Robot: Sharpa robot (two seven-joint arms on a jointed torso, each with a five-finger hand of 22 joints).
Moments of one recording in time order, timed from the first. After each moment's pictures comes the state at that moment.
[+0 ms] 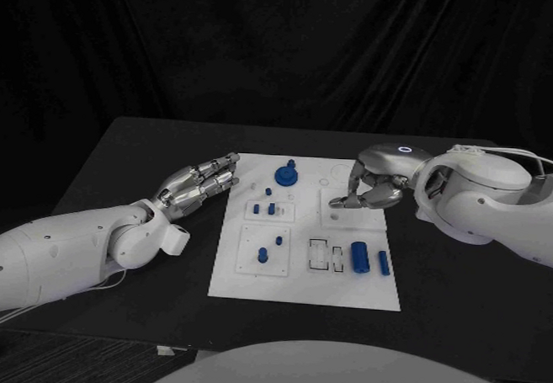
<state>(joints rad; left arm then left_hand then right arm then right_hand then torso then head) 1.07 -0.85 -0.21 1.29 -0.14 0.17 0.67 1.44 0.23 -0.20 0.18 0.37 0.31 0.07 0.05 0.04 0.03 0.04 0.03 0.01 0.00 0.13 0.00 0.00 0.16 0.02 0.25 0.01 0.07 1.36 -0.98 -0.21 1.77 -1.54 -0.12 -0.23 0.90 -0.17 0.13 0.30 0.16 1.24 0.03 0.23 0.22 1.47 -0.02 1.57 1.31 1.47 -0.09 1.57 1.31 0.06 1.47 0.02 1.27 1.31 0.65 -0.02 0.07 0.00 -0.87</state>
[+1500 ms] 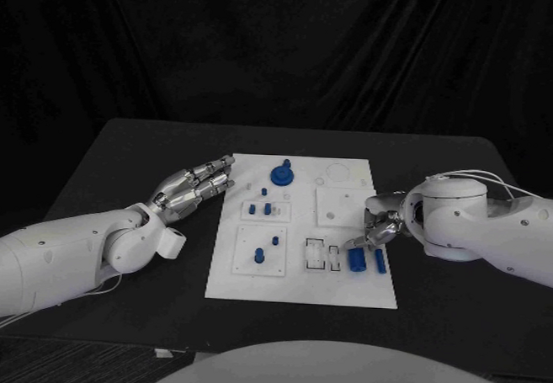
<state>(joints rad) 1.06 -0.84 -0.21 1.28 -0.14 0.17 0.67 1.44 0.23 -0.20 0.18 0.37 0.31 0.07 0.05 0.04 0.03 0.04 0.03 0.01 0.01 0.13 0.00 0.00 0.16 0.02 0.25 0.01 0.07 1.27 -0.95 -0.21 1.73 -1.39 0.21 -0.58 0.85 -0.13 0.17 0.29 0.17 1.23 0.00 0.28 0.51 1.46 -0.07 1.57 1.31 1.47 -0.13 1.55 1.31 0.05 1.47 -0.02 1.29 1.31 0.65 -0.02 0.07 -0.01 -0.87</state>
